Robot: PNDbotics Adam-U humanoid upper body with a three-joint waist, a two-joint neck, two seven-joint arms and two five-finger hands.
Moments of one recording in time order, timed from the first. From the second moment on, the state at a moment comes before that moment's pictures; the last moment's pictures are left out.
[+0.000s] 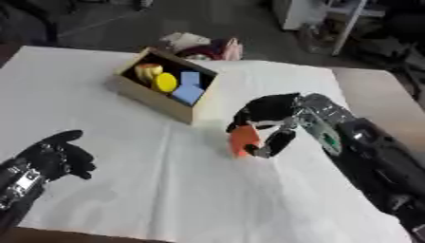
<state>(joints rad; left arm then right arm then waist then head) -0.13 0.30 -0.33 -1.98 0.06 0.09 -0.29 -0.67 -0.61 0.35 -1.23 0.88 -0.75 0.42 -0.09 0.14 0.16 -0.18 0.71</state>
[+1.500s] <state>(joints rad) -0.17 0.27 -0.34 -1.98 0.08 0.08 -0.31 -1.04 -0.06 -0.08 -0.81 1.43 -0.45 -0.02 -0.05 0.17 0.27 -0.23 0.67</state>
